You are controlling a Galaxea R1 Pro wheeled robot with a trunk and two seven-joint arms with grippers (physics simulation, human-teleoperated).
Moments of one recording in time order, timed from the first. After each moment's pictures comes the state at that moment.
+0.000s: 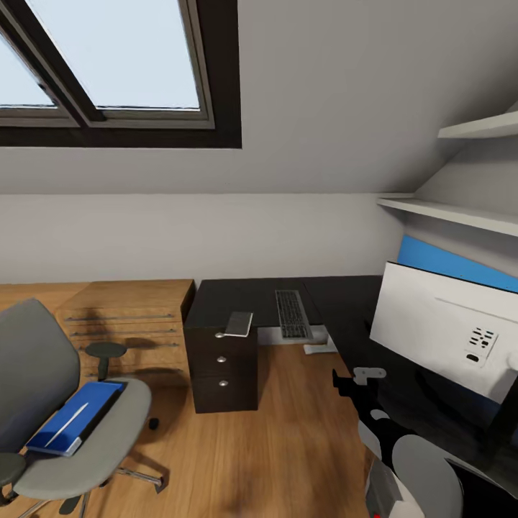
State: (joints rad) left arm 0.06 -0.04 0.15 -0.34 0.08 -0.39 0.08; right arm -0.81 -0.04 -0.44 -0.06 0.42 -0.46 -0.05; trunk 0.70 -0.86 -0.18
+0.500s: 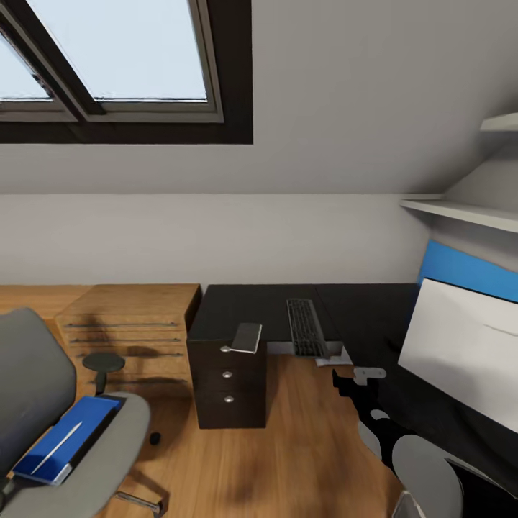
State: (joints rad) left arm 0.06 -0.04 0.15 -0.34 0.08 -0.39 0.08; right arm -0.81 -0.04 -0.44 -0.06 0.42 -0.46 -0.05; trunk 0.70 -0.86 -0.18
